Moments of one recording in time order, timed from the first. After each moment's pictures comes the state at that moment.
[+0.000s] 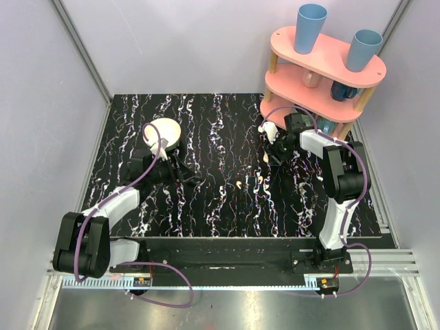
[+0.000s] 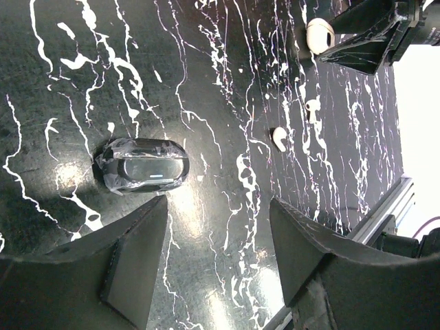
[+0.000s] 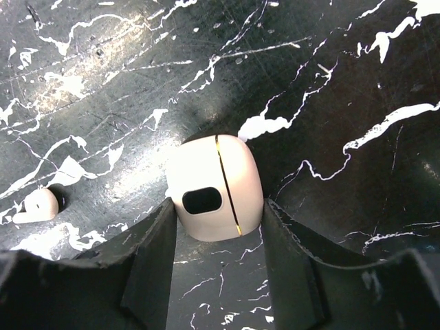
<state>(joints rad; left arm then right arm) -0.16 1.24 0.51 0.14 0.57 -0.52 0.18 1.97 1.30 -0.45 -0.43 -0.69</state>
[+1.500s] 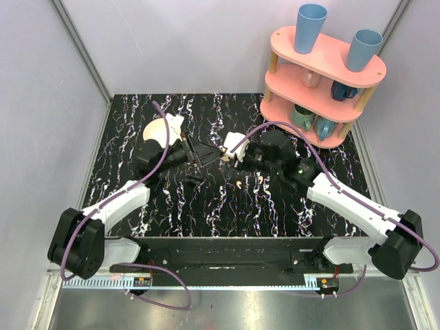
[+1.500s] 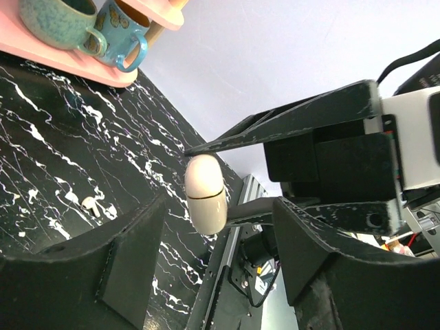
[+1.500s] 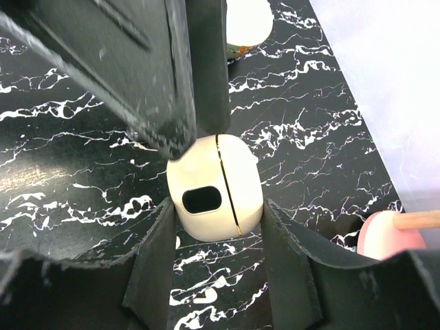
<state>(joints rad) -0.42 1.24 0.66 0.74 0.74 -0.91 0.79 1.24 1.08 -0.20 -0.17 -0.52</state>
